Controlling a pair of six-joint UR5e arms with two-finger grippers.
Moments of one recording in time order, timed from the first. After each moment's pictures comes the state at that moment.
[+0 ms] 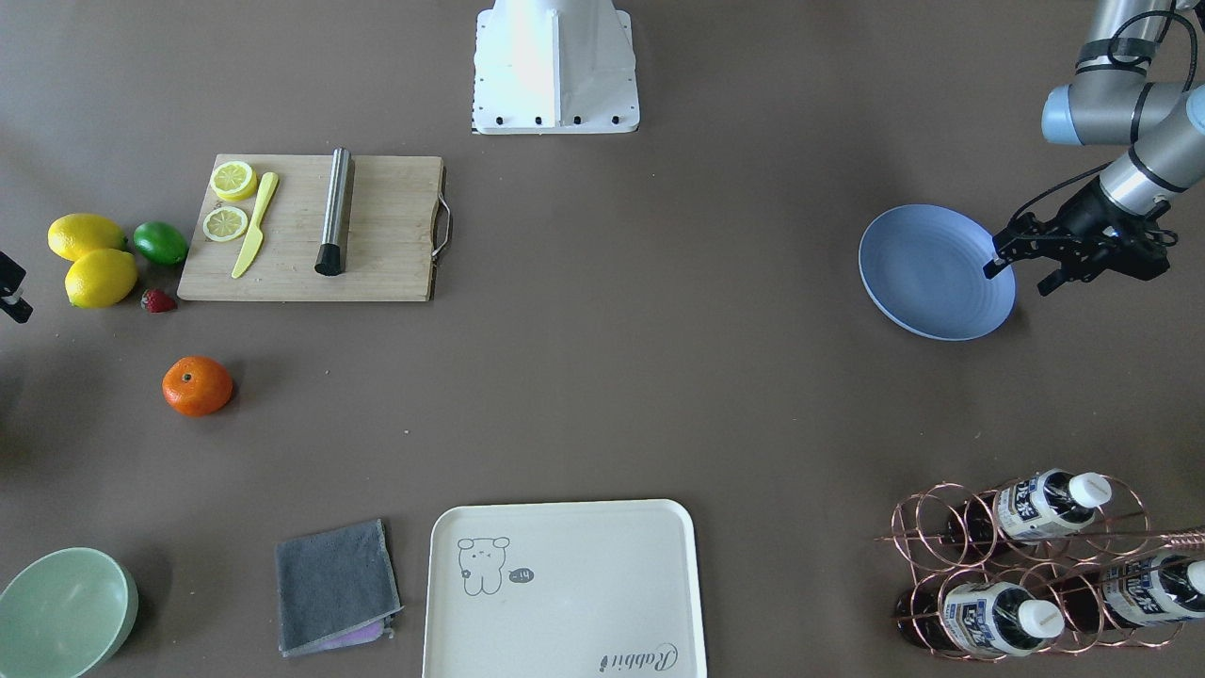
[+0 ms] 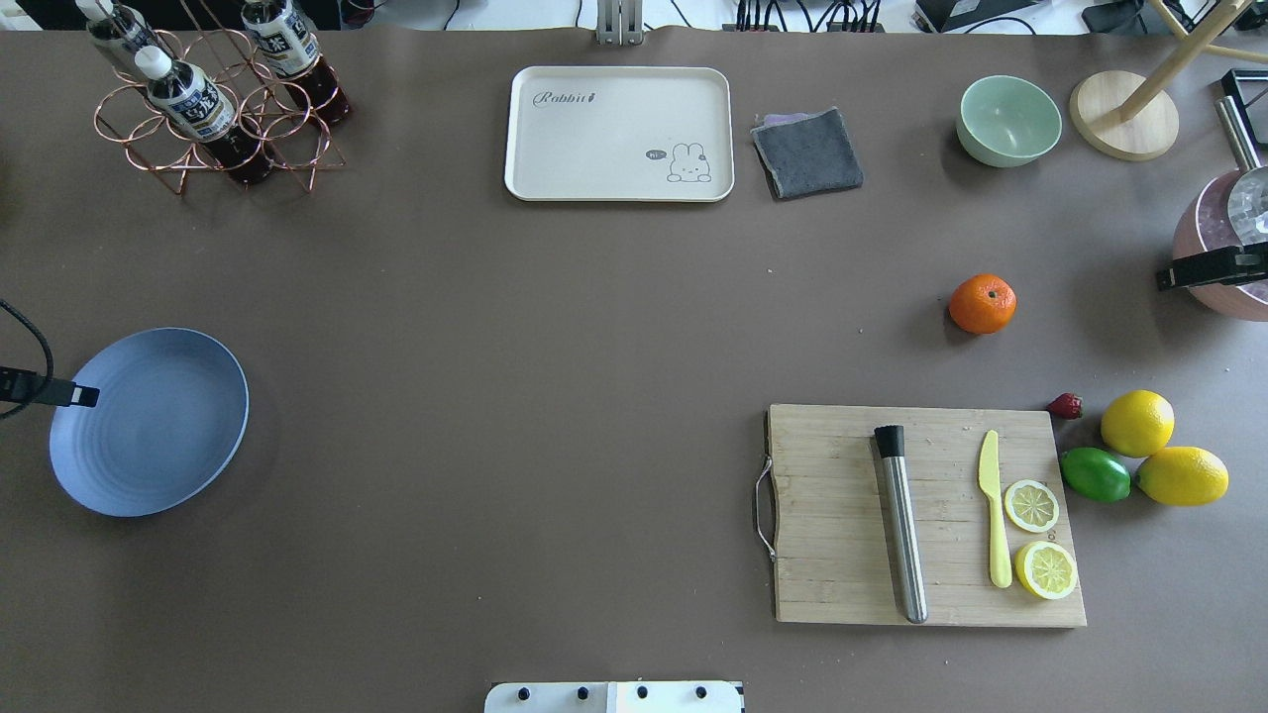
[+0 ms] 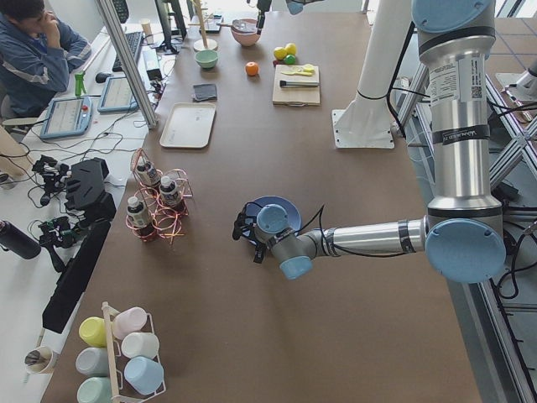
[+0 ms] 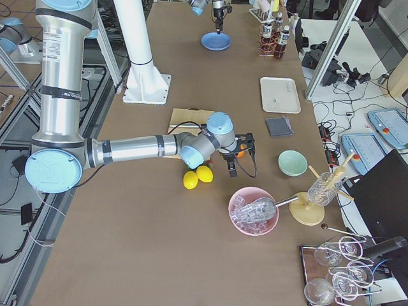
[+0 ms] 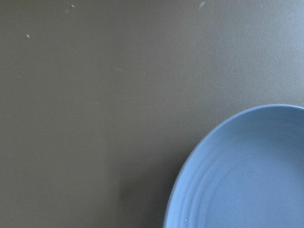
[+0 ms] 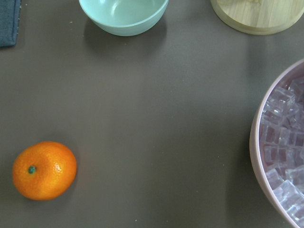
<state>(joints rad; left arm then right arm) -0.98 -1.44 -1.44 -2.73 -2.24 -0.80 1.19 -1.67 1.75 -0.95 2.19 0.64</state>
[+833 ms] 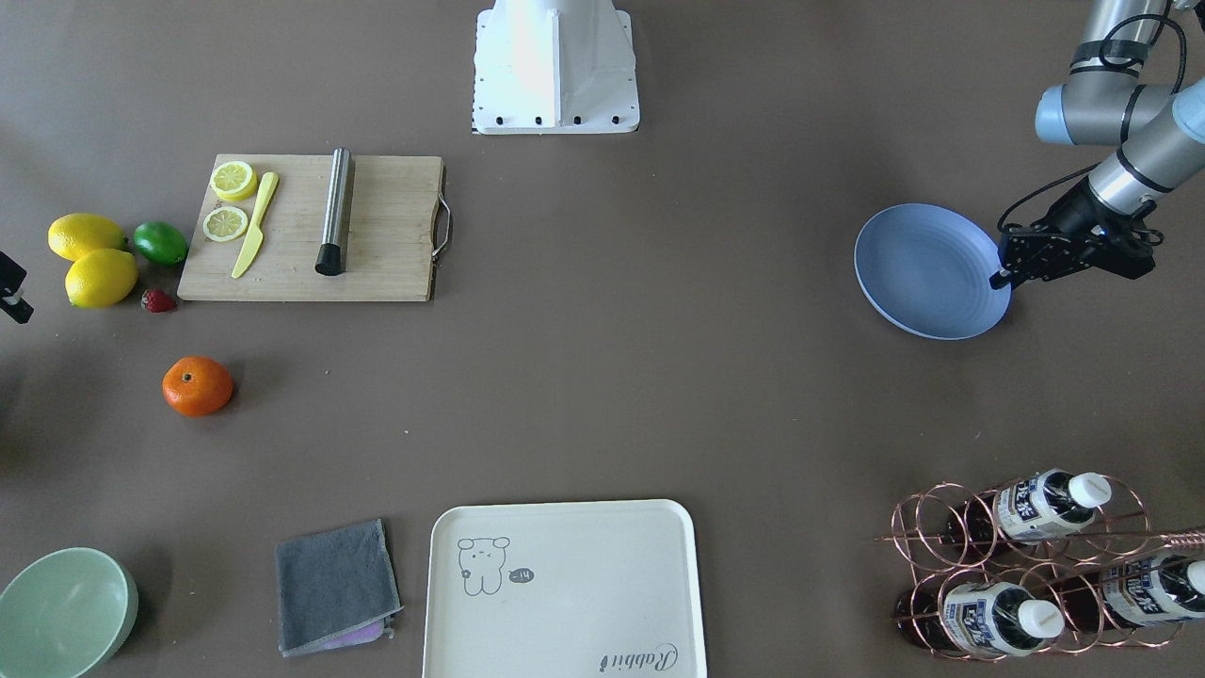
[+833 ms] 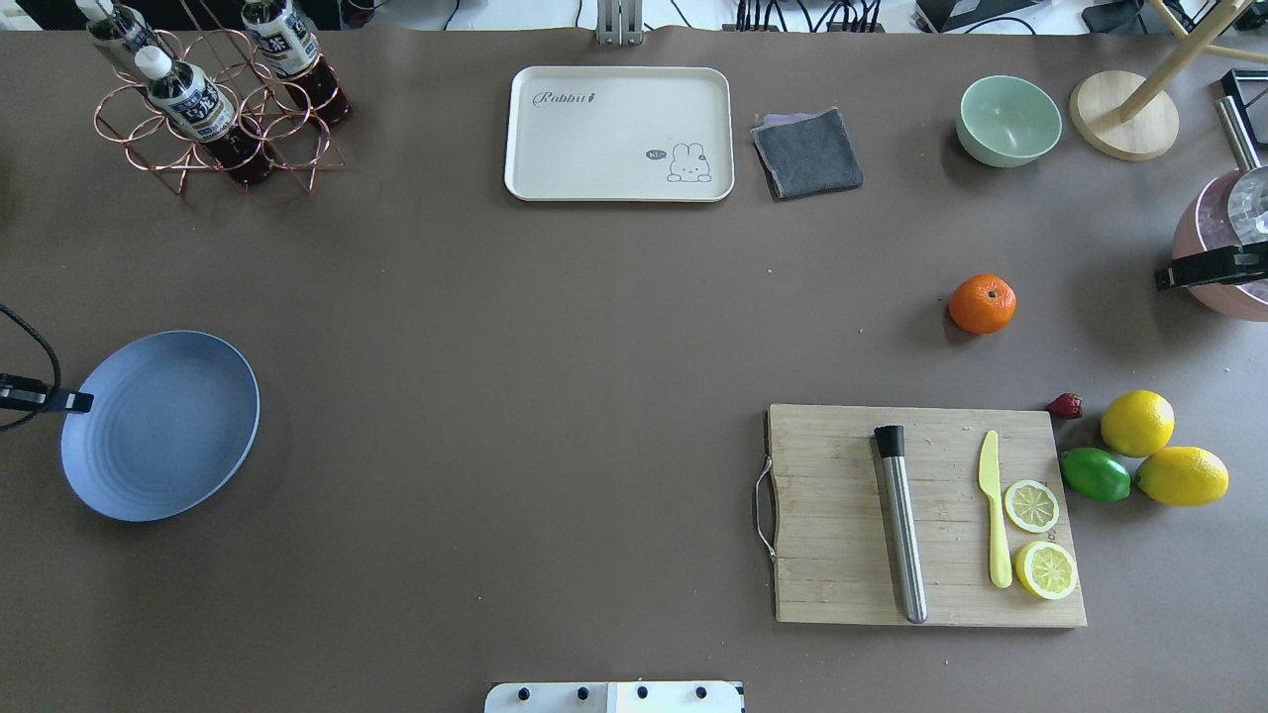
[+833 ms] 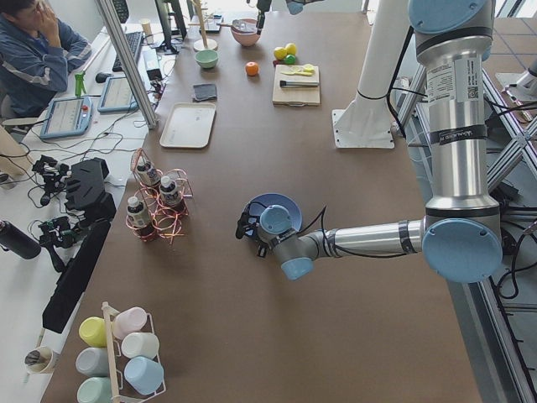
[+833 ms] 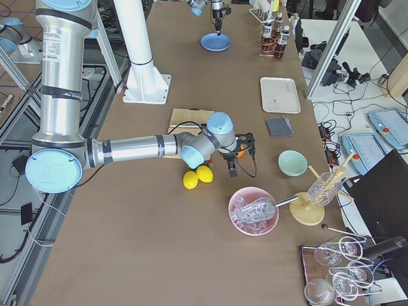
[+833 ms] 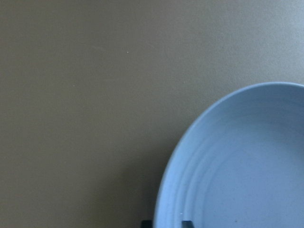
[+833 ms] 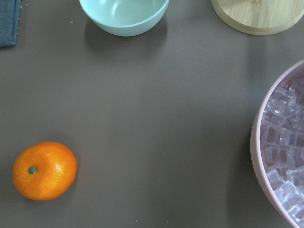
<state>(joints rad) -0.97 -1.44 -1.44 -2.76 -2.26 -0.80 1.18 -1.67 1.75 -0.95 2.19 0.64</state>
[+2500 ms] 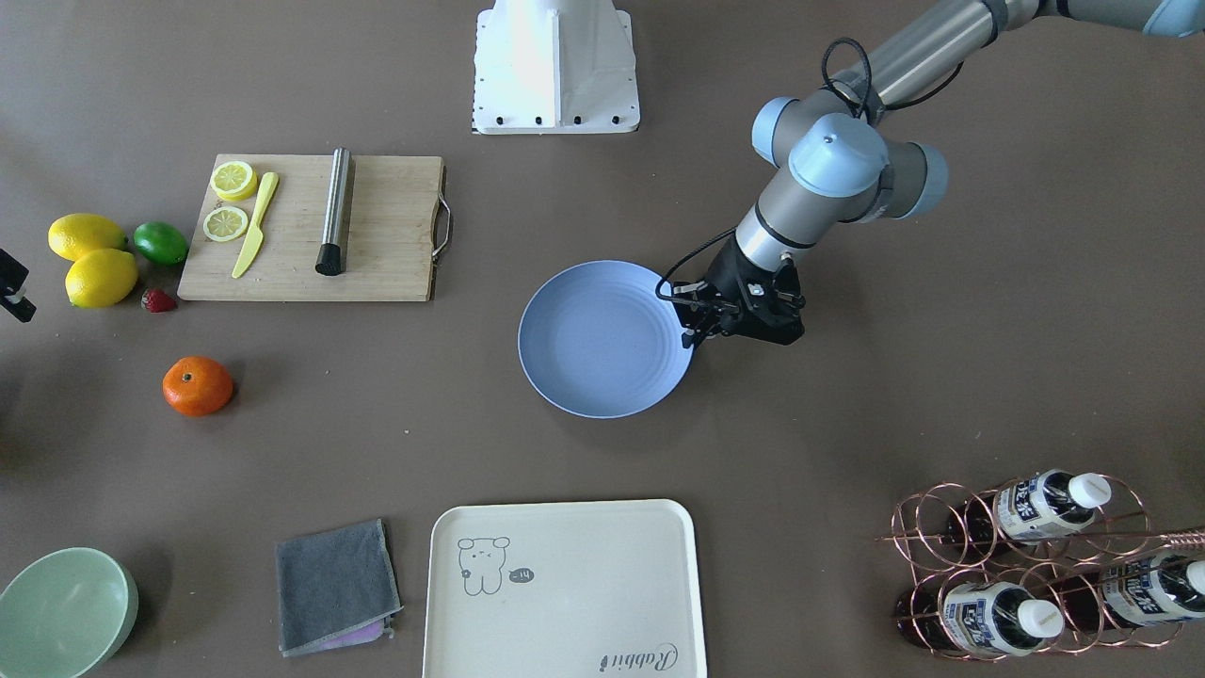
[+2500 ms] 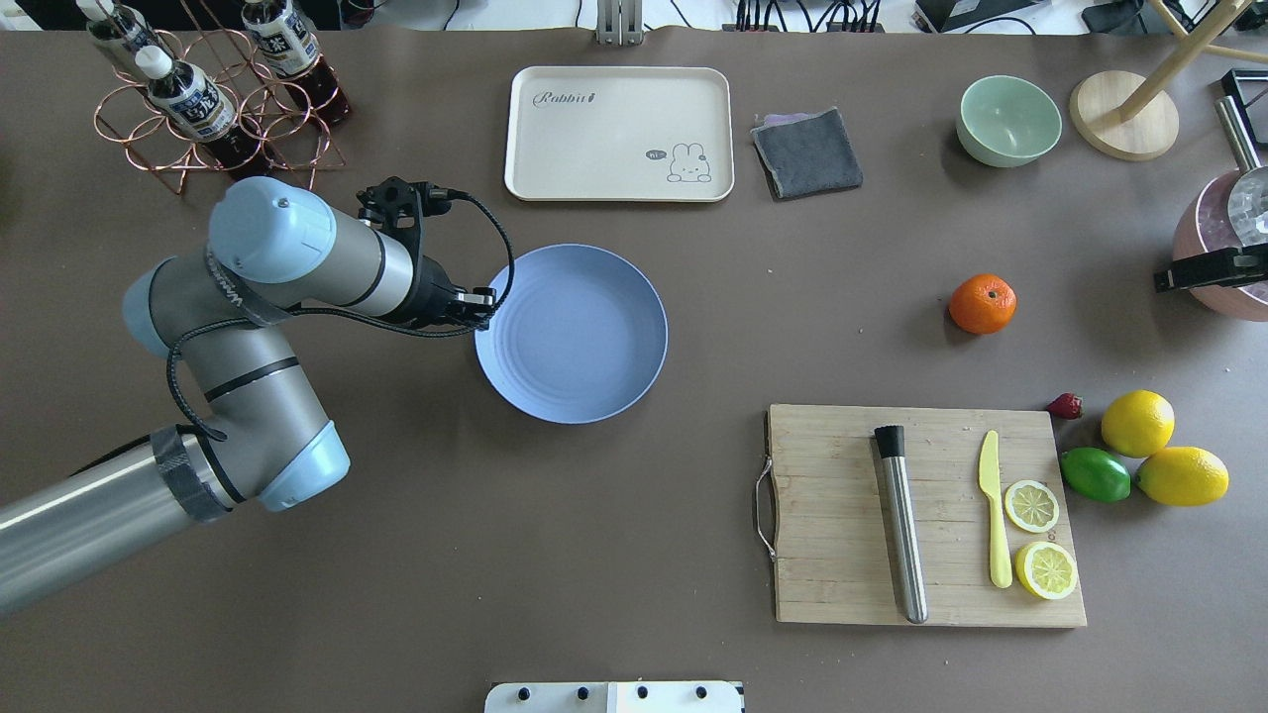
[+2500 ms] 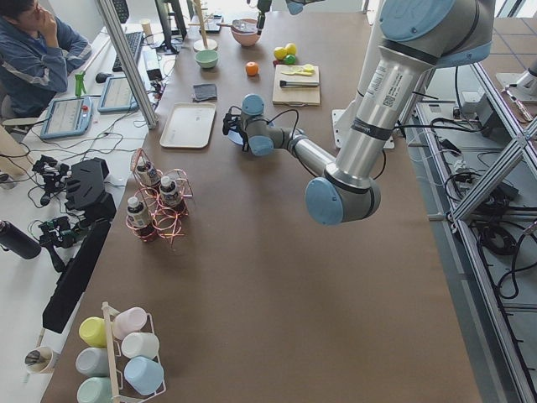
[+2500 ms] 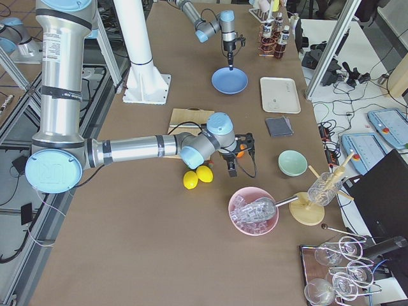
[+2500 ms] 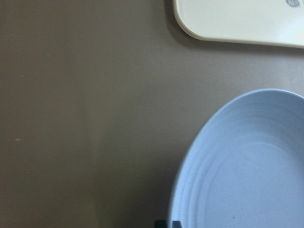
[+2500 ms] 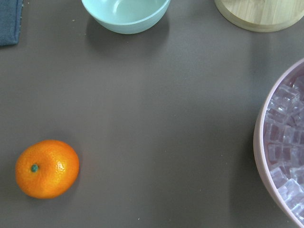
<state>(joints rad) -0.63 -2.10 -1.52 -2.18 -1.95 -1.18 1.18 -1.67 1.75 -0.95 2.20 0.64</state>
